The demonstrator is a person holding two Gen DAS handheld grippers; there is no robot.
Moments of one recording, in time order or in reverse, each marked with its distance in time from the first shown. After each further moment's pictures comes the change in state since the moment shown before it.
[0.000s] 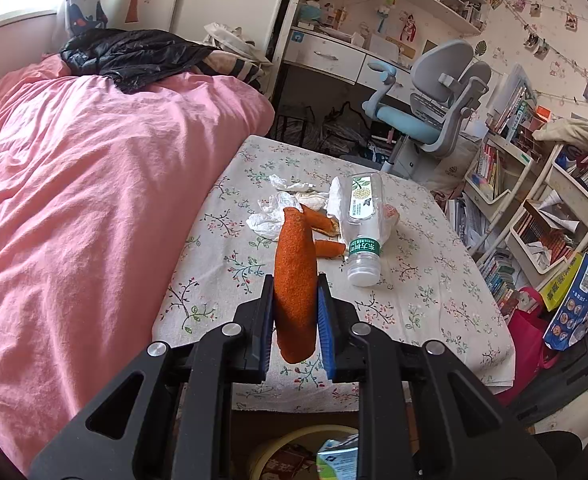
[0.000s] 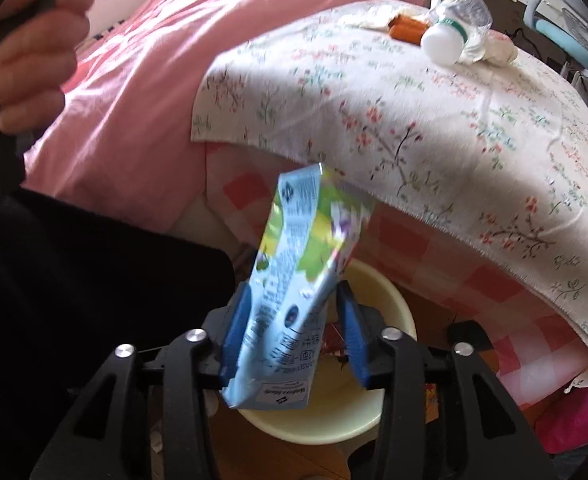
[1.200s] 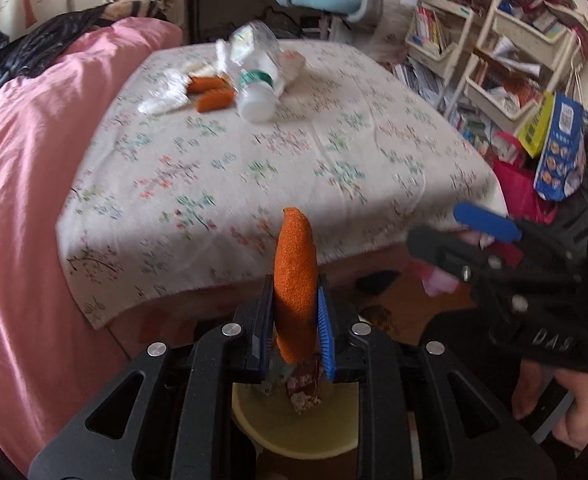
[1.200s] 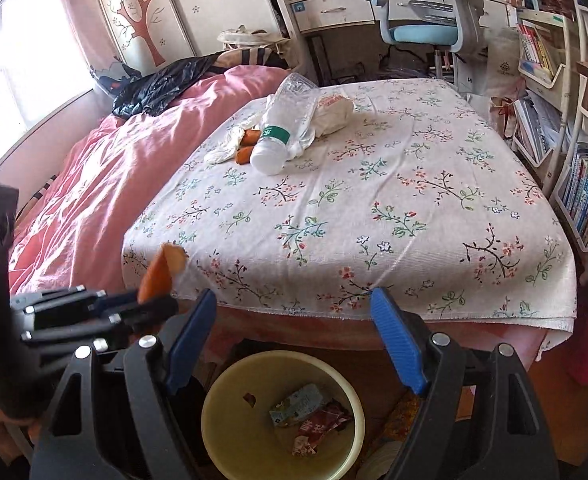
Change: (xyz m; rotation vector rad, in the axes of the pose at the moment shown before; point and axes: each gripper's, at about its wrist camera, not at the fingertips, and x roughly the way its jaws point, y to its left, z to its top) left arm 0.018 -0.082 -0.113 0.343 0.380 -0.094; right arm -0.078 -0.080 0.000 0.408 -0.374 -0.117
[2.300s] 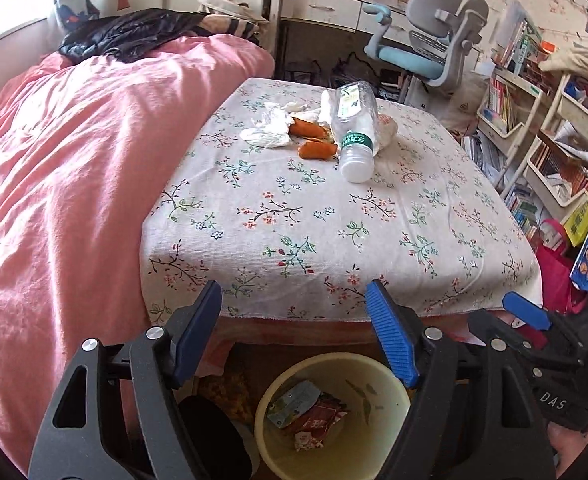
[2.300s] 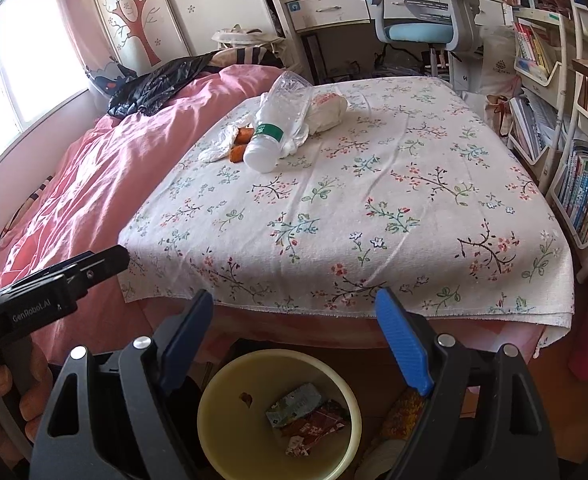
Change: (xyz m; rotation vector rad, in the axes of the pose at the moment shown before) left arm -0.039 0.055 0.007 -0.284 -0.213 0.185; right arm -0.001 -0.003 -0.003 0.003 0.008 -0.011
